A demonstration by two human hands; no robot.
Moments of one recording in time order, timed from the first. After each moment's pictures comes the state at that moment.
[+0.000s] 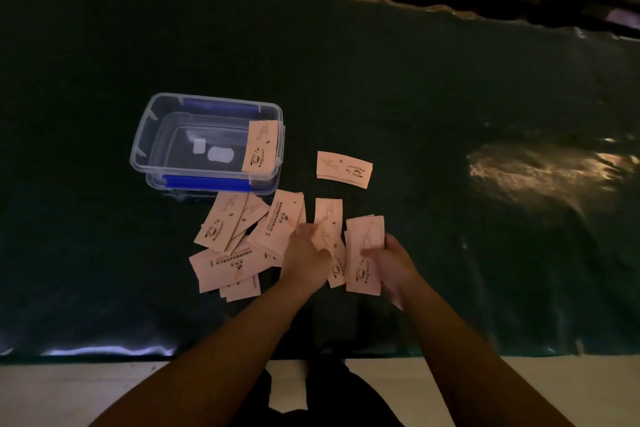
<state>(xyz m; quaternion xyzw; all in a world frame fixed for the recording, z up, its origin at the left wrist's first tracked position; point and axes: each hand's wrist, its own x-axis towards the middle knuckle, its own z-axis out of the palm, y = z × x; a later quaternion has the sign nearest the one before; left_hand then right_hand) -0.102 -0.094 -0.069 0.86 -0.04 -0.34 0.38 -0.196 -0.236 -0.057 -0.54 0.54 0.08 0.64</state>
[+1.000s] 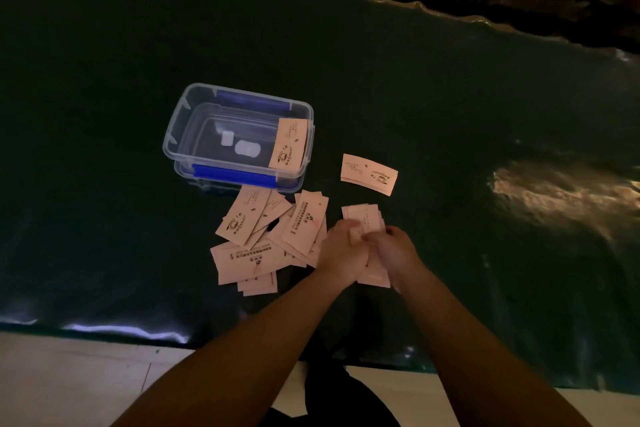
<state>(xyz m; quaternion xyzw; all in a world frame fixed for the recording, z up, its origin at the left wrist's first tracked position) -0.098 -0.123 -0.061 0.80 -0.01 -0.41 0.45 -0.140 -0.227 -0.053 -0.61 0.56 0.12 0.55</state>
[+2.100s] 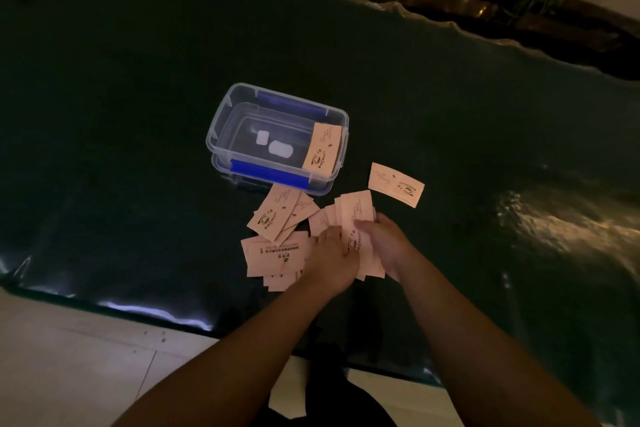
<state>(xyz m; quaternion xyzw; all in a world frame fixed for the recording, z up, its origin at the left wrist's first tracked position) -0.086 -0.050 -0.044 0.83 -0.06 -0.38 0.41 -0.092 -0.187 -0.037 -0.64 0.47 0.18 0.58</state>
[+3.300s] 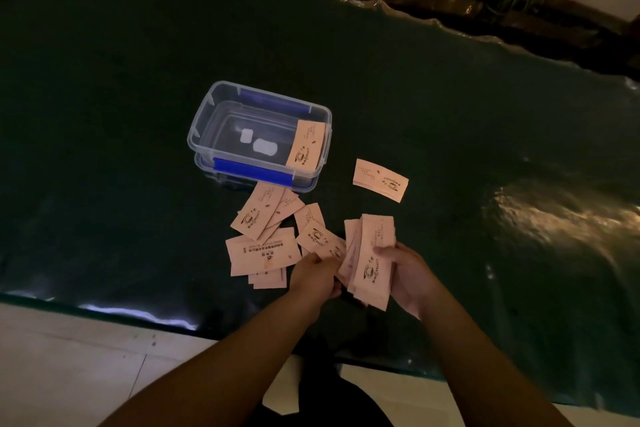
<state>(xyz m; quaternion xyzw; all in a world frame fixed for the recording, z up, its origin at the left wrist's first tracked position) -0.114 -0.052 -0.052 0.64 0.27 -0.45 0.57 -0.176 -0.220 -0.033 -0.45 0.47 0.13 0.75</state>
